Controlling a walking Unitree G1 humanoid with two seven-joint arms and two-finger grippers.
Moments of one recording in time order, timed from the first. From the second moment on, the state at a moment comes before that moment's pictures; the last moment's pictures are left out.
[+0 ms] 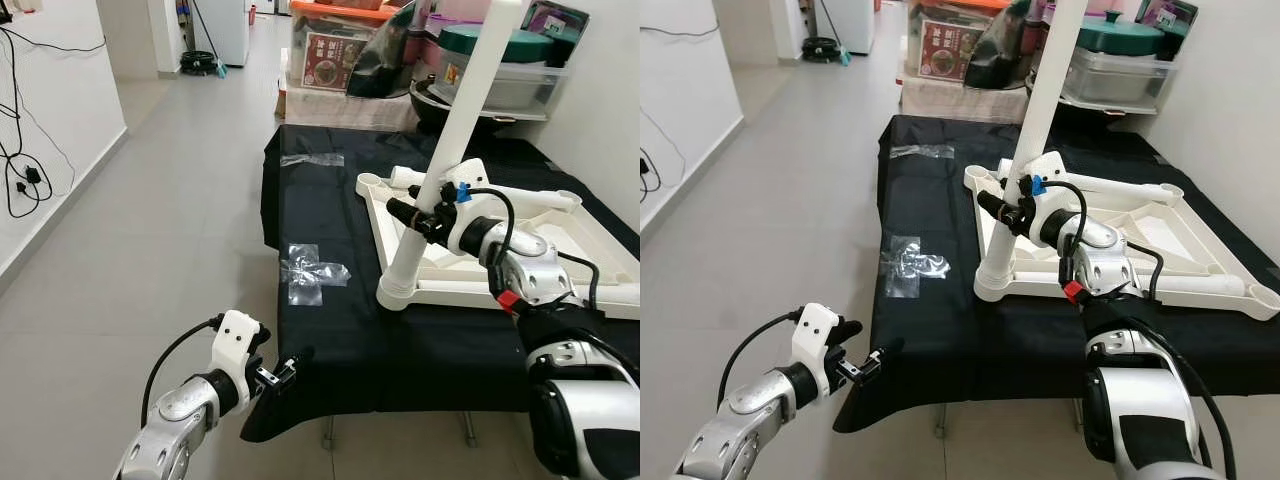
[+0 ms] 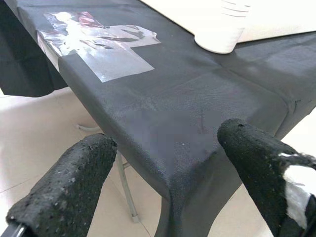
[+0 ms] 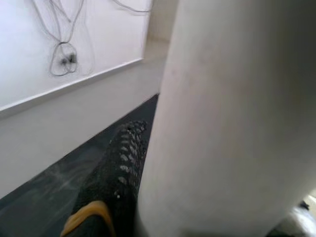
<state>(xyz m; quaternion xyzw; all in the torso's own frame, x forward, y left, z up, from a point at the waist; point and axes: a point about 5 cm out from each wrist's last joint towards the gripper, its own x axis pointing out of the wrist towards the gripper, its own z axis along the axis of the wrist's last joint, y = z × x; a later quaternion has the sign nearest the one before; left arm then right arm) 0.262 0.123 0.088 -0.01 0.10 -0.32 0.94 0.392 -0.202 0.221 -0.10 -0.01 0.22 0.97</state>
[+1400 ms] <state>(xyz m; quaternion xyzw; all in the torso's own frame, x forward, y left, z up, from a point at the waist) 0.264 0.122 0.091 -0.01 0.10 -0.33 0.94 0.368 -0.181 0.229 -0.02 -0.09 0.20 0.97</state>
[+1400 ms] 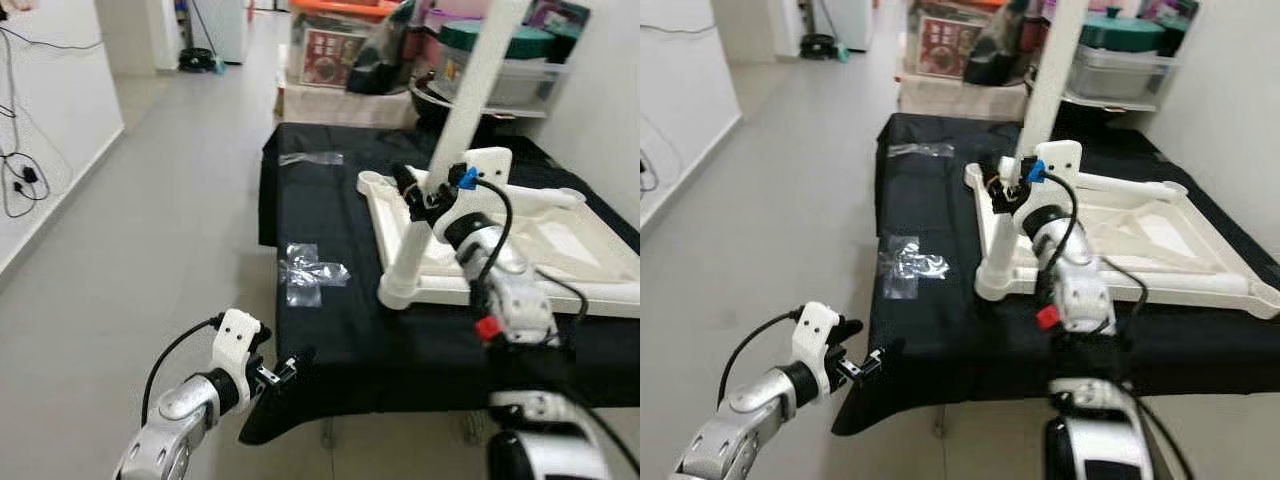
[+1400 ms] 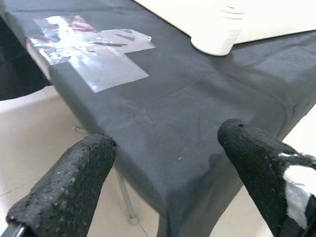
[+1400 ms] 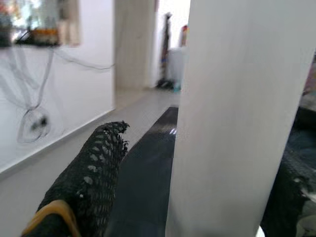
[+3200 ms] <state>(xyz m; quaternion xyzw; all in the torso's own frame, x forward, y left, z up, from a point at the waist) 0.263 0.122 0.089 0.00 0.10 -0.33 0.94 0.360 -0.160 0.169 0.06 0.00 0.00 1.00</state>
